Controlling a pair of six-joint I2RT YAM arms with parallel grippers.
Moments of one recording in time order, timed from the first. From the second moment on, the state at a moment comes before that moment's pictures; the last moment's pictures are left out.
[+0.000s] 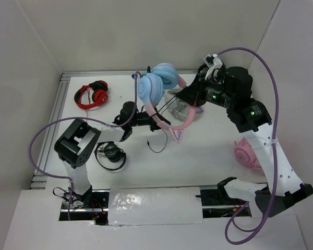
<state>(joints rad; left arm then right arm) -0.57 1.88 0.97 0.86 0.83 -0.32 0.42 1.17 1.55 -0.59 -0.47 0.40</state>
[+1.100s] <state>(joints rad) -0.60 1.12 0.87 -0.20 0.15 -0.30 0.44 1.31 1.28 -0.61 0.19 0.30</state>
